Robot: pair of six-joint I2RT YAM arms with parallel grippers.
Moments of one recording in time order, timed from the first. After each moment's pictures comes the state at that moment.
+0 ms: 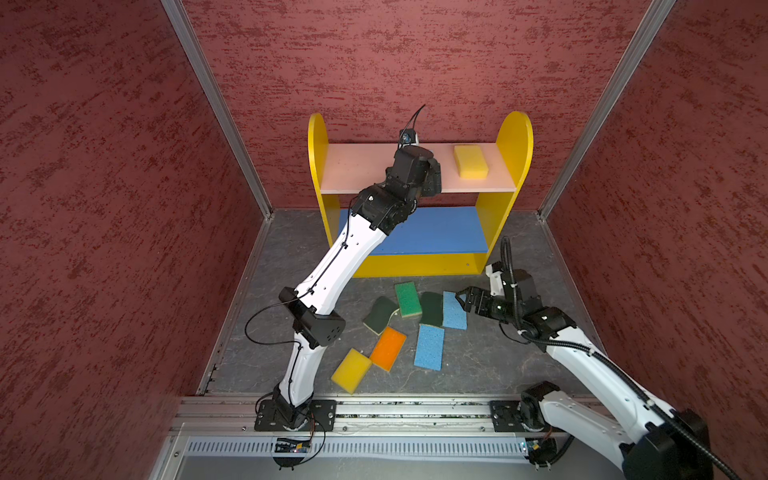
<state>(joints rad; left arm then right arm) -0.72 2.09 2.61 -0.84 -0.44 -0.40 0.36 0.97 0.67 -0.44 -0.22 0.60</state>
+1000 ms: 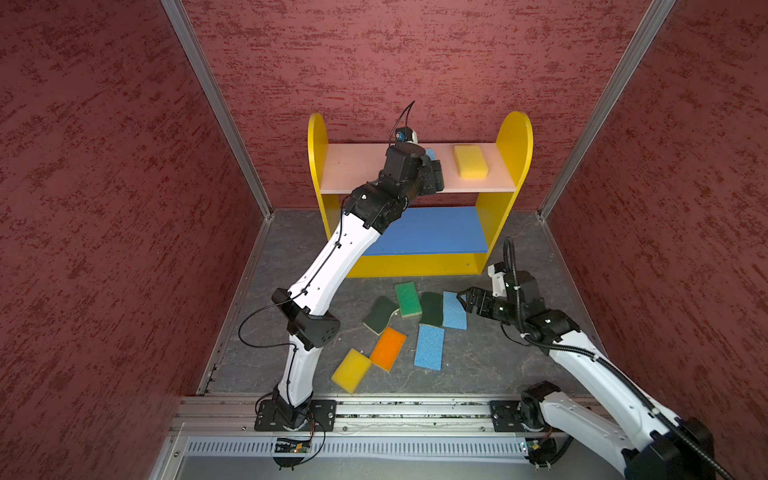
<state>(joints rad) -0.70 2.04 2.55 -0.81 -0.30 -0.48 0.36 0.94 0.66 -0.45 -0.22 0.60</state>
